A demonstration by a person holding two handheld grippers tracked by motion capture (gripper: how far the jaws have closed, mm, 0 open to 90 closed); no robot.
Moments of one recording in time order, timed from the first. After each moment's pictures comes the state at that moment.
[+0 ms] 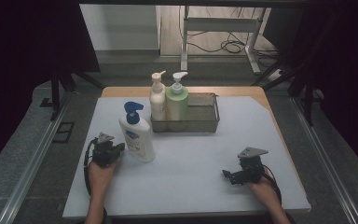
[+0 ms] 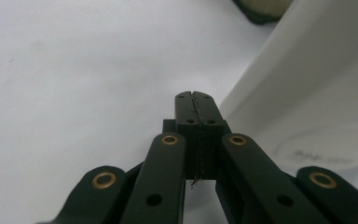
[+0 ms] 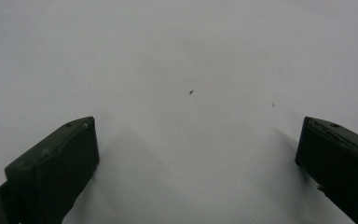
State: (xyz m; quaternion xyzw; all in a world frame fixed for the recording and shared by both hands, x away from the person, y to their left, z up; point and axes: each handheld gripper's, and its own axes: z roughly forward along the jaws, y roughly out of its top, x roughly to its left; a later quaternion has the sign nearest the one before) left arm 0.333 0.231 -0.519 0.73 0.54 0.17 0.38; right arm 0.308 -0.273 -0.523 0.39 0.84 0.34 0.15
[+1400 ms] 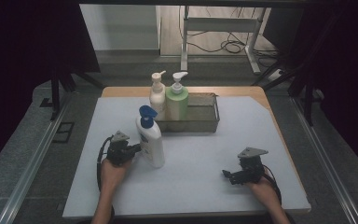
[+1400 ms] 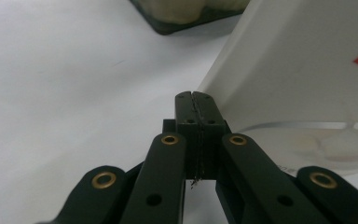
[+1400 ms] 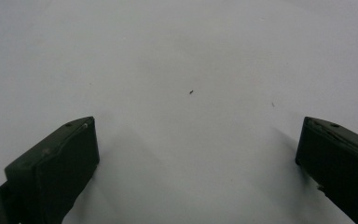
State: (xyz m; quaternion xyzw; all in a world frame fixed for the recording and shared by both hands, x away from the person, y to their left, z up) left arm 0.336 0.188 -0.515 0.77 0.46 0.12 0.42; right arm 0.308 -0.273 -0.523 0.38 0.84 0.34 0.16
